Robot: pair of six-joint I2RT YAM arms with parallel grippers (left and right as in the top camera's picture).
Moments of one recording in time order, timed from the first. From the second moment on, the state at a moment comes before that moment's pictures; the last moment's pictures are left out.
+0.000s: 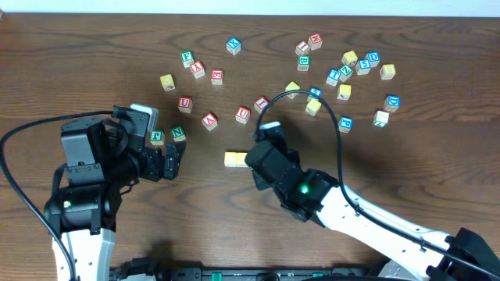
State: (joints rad) left arm 0.12 0.94 0.93 -0.81 0.44 0.20; right arm 0.90 1.46 0.89 -0.38 0.36 0.53
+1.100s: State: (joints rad) left arm 0.12 0.94 0.93 -0.81 0.44 0.20; right arm 0.80 1.65 0.89 -0.43 0.34 0.81
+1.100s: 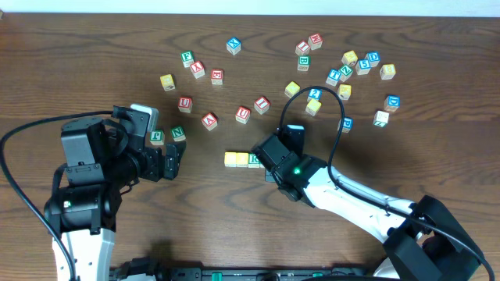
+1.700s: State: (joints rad) left arm 0.12 0.94 0.93 -0.81 0.44 0.20; right arm 0.80 1.69 0.89 -0.40 0.30 0.79
